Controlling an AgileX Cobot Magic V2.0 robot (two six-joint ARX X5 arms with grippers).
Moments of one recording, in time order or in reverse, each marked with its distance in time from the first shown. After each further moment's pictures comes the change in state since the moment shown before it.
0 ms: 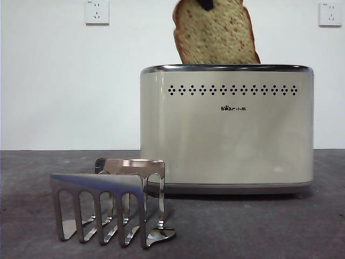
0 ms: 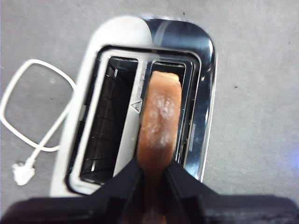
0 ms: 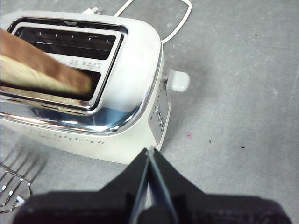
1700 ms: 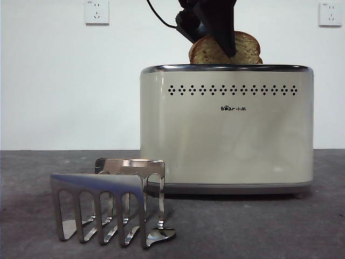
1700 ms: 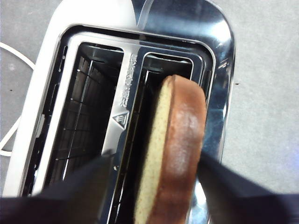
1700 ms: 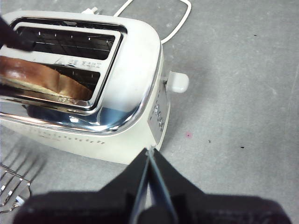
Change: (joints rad) left arm -0.003 0.136 0.011 0.031 0.030 -0.043; right arm 0.000 0.000 0.000 0.000 0.000 -0.001
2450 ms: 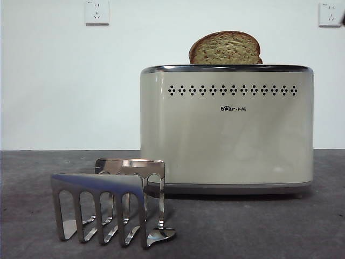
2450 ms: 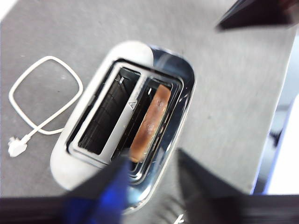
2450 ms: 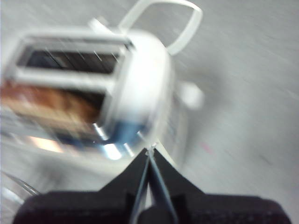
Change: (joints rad) left arm 0.000 -0.335 -0.001 -0.088 0.000 -0.245; right arm -0.034 0.081 0.000 0.113 -0.111 0.084
